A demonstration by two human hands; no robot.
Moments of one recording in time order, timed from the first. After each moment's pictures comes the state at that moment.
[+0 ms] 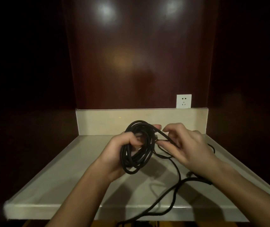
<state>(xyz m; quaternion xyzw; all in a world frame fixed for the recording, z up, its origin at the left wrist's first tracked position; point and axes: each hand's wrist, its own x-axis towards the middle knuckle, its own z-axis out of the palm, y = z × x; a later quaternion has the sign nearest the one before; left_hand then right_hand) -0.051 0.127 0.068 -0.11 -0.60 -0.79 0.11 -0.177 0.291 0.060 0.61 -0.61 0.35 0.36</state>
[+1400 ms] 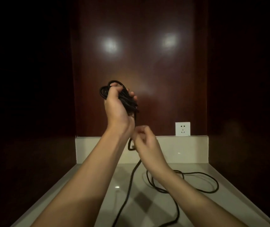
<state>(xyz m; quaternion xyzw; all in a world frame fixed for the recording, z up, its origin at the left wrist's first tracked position) -0.126 0.132 0.224 -0.13 -0.31 -0.82 0.47 -0.172 0.193 0.117 0.45 -0.60 0.66 0.07</state>
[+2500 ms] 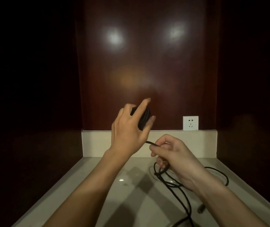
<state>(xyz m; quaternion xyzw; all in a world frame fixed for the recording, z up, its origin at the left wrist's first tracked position) -0.129 0.086 0.135 0.02 -0.78 0.00 0.63 -0.178 0.235 0.100 0.38 -0.59 0.69 -0.16</state>
